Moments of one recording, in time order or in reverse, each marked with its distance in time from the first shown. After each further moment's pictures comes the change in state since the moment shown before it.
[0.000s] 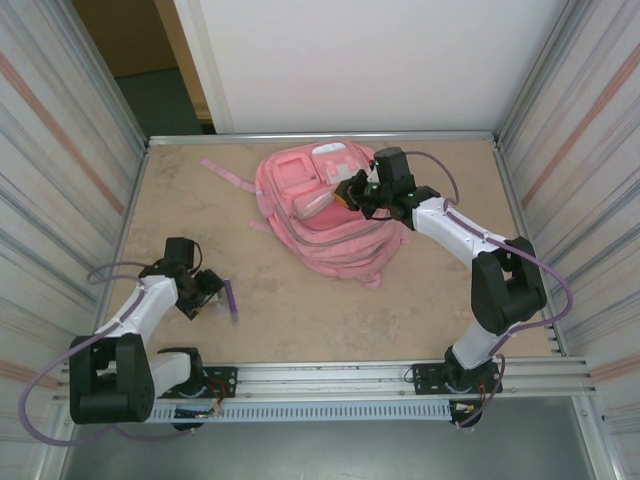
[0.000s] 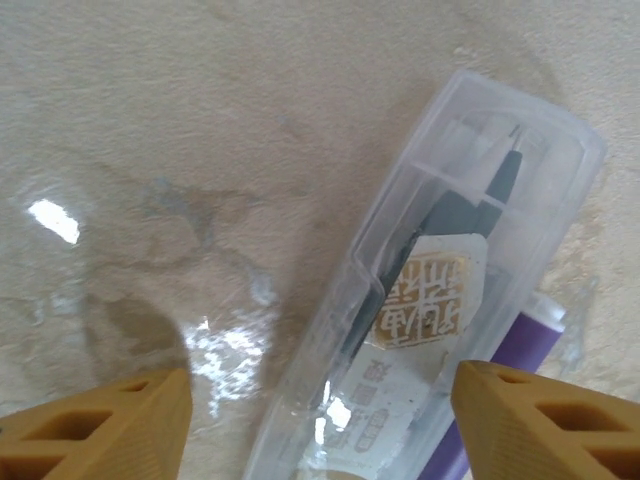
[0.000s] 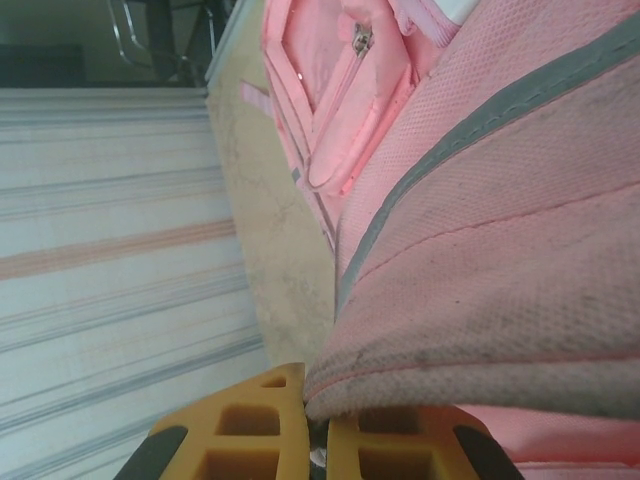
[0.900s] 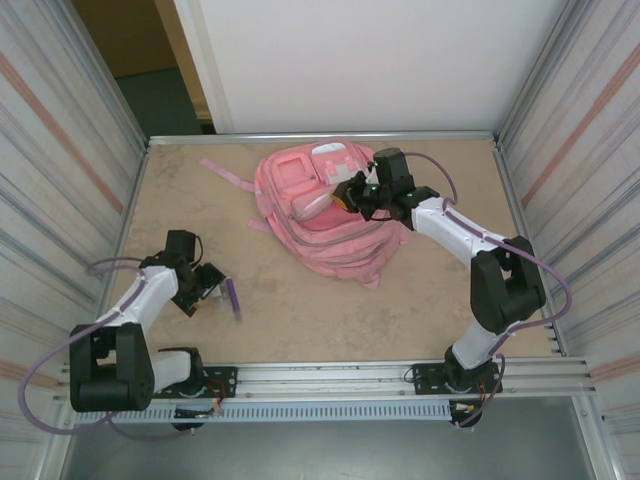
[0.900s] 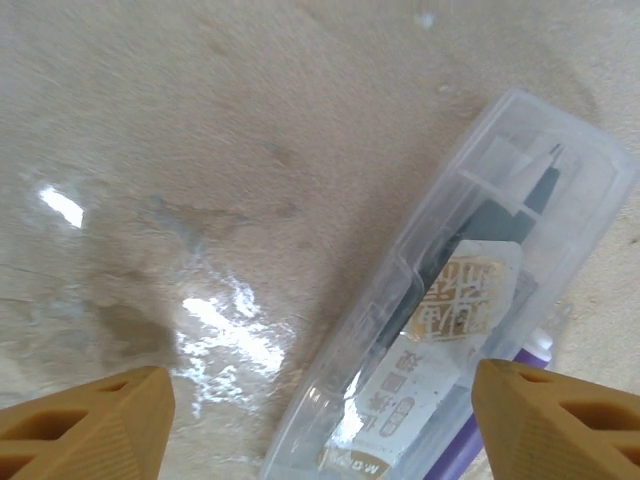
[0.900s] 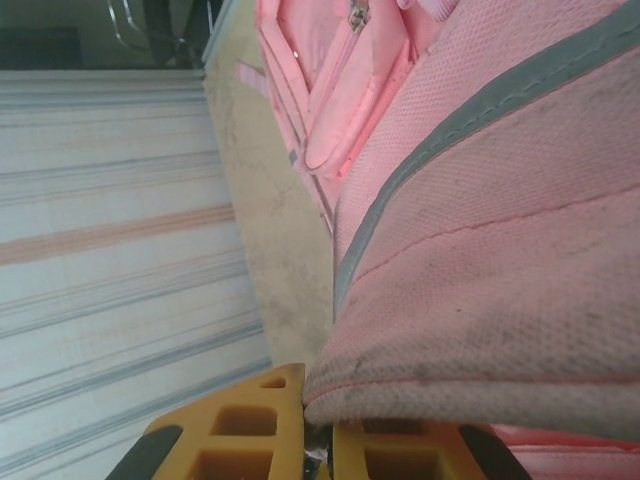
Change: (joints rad) left arm -0.013 0.037 0.078 -0.060 -0.036 -0.044; right arm -0.002 0.010 0.000 -0.013 -0.039 -0.006
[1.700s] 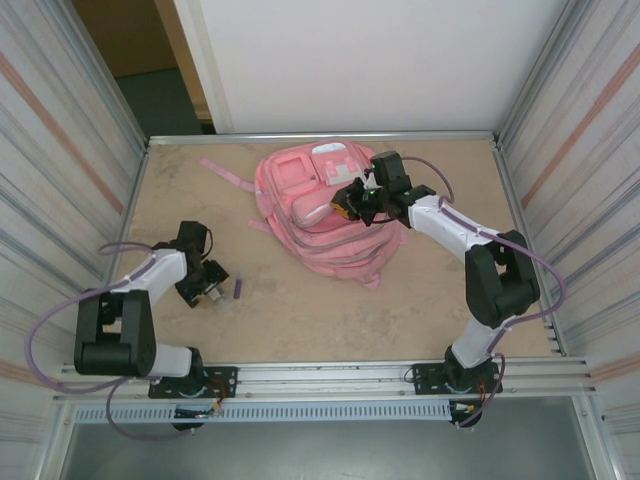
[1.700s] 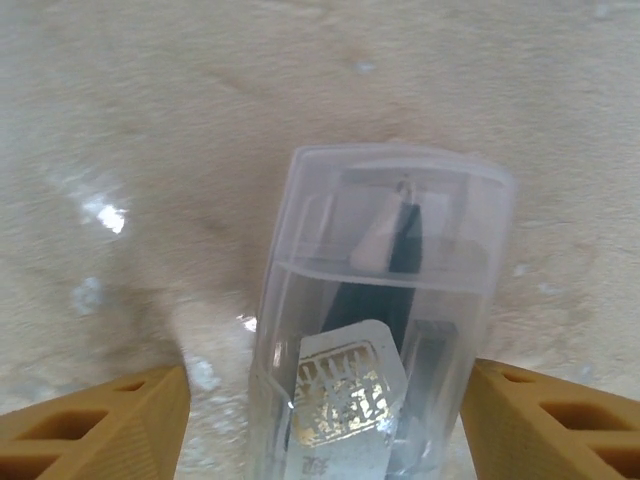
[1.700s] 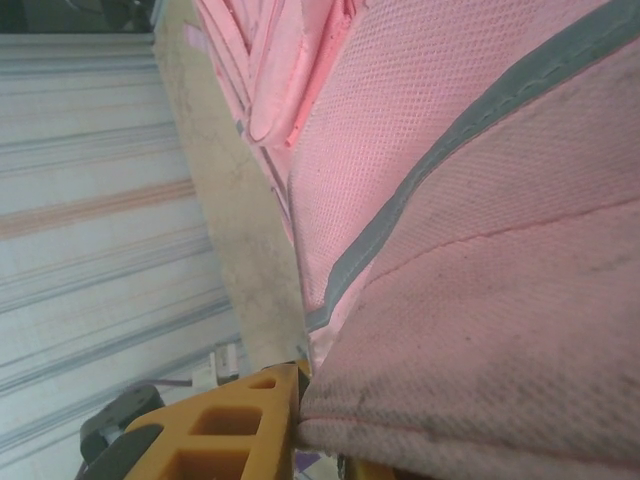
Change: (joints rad) left arm -0.045 0.168 0.064 0.021 -0.074 0.037; right arm -0.005 0.043 0.018 -0.079 -0.039 -0.048
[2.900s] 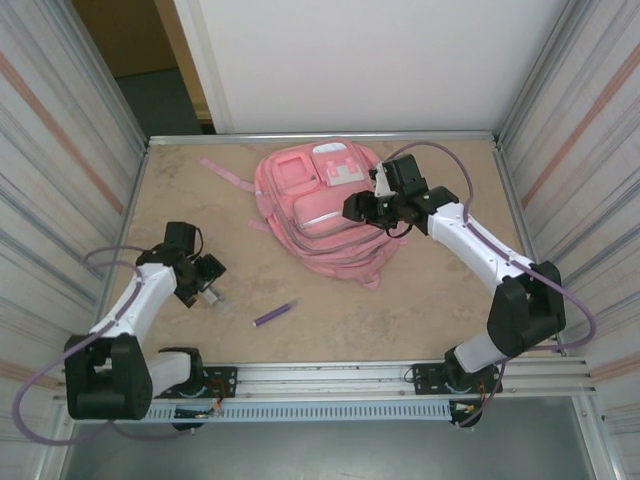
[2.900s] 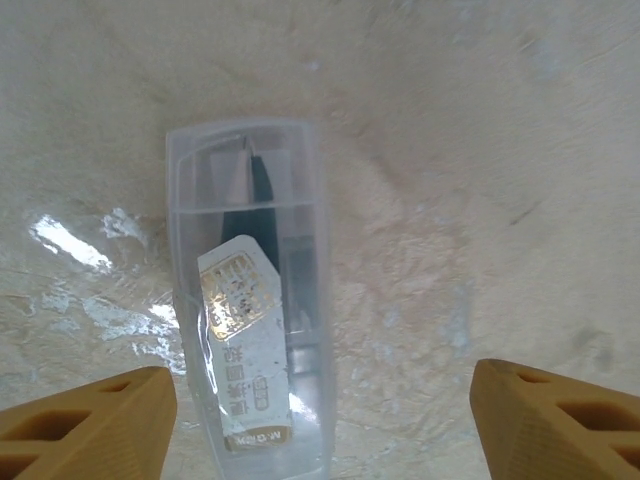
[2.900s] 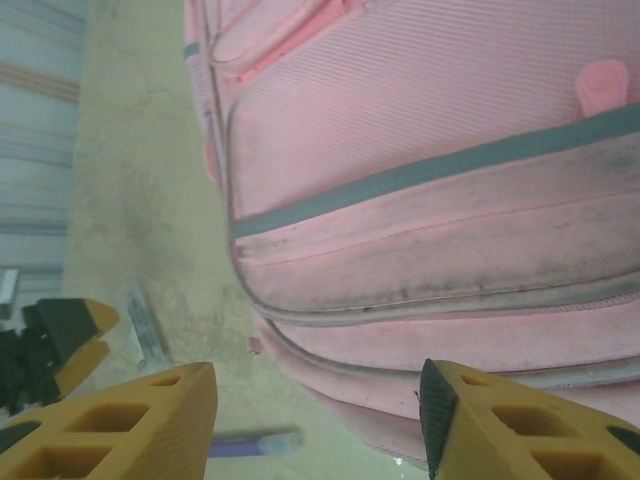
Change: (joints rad) left arm 0.019 -0.174 0.004 -0.073 0.079 -0.016; right arm 0.012 -0.209 -0.026 -0.294 0.163 -0.574
